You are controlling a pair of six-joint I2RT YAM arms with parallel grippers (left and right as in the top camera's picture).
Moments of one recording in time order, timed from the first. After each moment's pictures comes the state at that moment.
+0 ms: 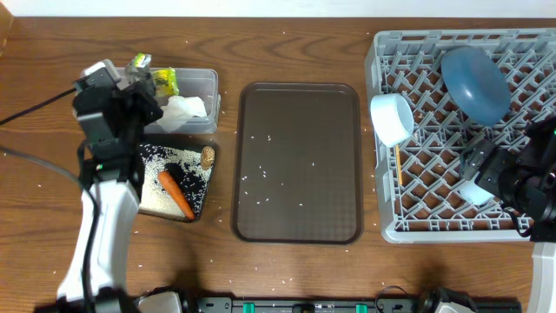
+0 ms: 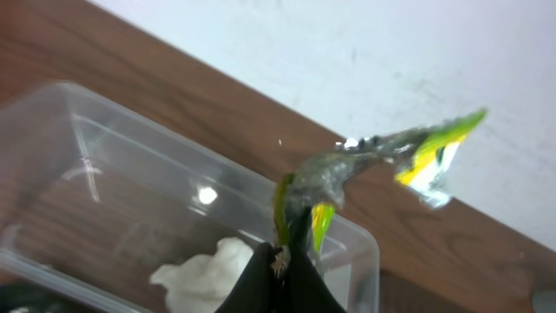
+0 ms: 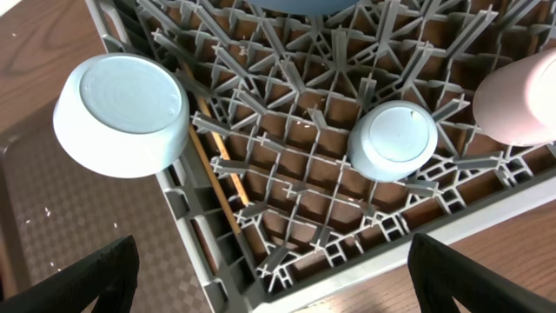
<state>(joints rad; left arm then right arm) 0.21 1.37 0.86 0.08 0.14 -0.42 -0.32 1.05 1.23 -1.17 -0.13 0.26</state>
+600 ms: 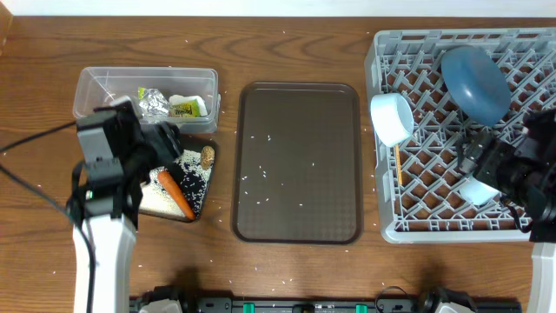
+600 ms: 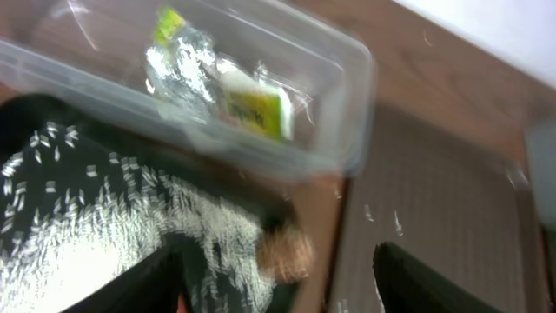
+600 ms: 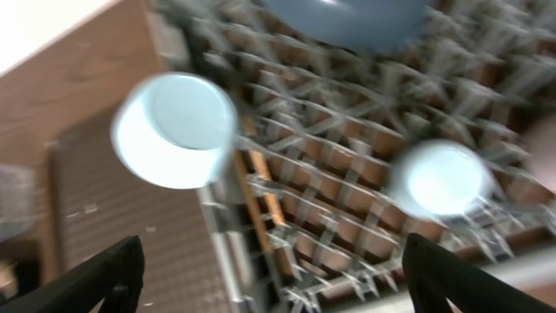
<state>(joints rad) 0.17 1.07 0.89 -0.62 0.25 -0.24 -0.30 1.05 1.23 -1.07 -0.27 0.22</state>
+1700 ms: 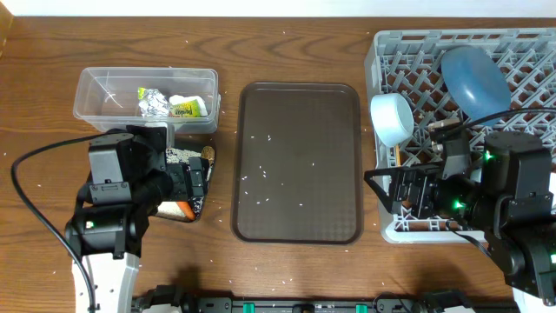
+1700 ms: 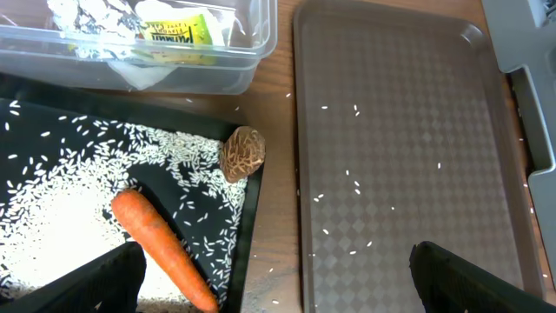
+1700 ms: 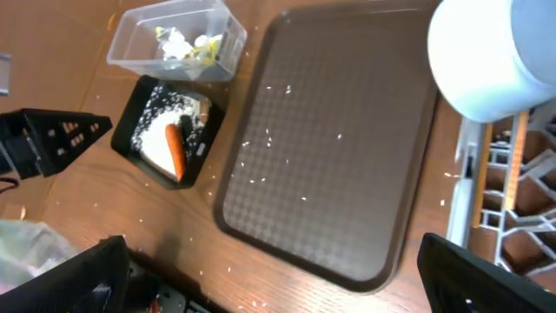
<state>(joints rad) 0.08 0.95 0.92 -0.86 0.29 -0.04 0.18 0.93 1.23 -1.10 -0.47 0.29</state>
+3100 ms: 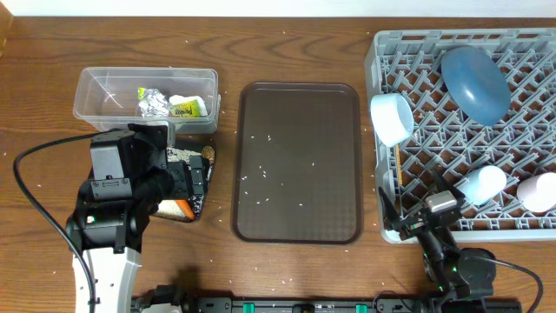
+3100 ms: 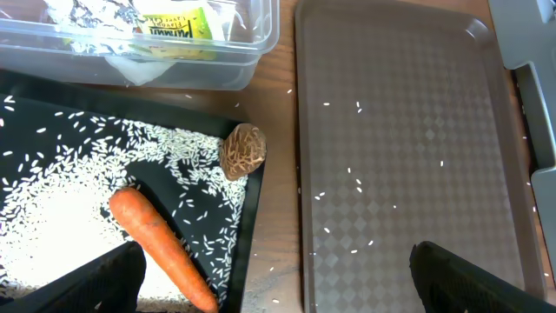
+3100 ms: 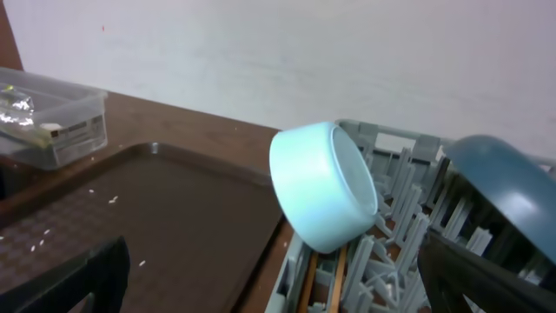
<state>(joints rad) 0.08 0.97 0.92 -0.86 0.29 -0.04 0.08 0.02 0.01 -0.02 -0.25 -0.07</state>
